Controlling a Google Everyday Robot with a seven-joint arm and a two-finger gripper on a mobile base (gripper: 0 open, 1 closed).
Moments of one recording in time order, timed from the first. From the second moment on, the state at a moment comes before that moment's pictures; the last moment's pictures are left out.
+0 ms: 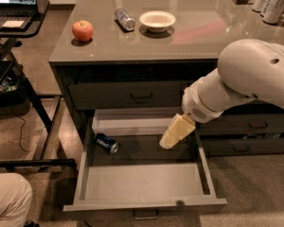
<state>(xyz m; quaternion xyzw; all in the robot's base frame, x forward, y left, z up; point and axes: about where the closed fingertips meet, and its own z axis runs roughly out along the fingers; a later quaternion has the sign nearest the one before) 0.498 -0.102 0.803 -0.51 0.82 0.07 0.26</state>
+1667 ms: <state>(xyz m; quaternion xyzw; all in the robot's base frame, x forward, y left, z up) 0.581 -0.048 0.586 -0.45 0.83 0.16 0.29</state>
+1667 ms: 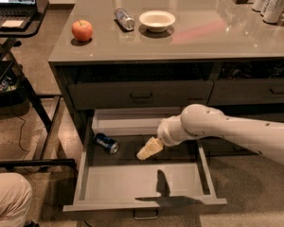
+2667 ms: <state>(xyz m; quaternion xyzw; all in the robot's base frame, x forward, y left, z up) 0.604 -0.004 0.545 -0.43 0.82 0.18 0.32</state>
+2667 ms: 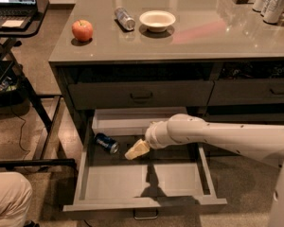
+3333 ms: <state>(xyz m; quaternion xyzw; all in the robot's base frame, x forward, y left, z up) 0.626 0.078 0.491 -0.45 0.79 0.23 0.34</state>
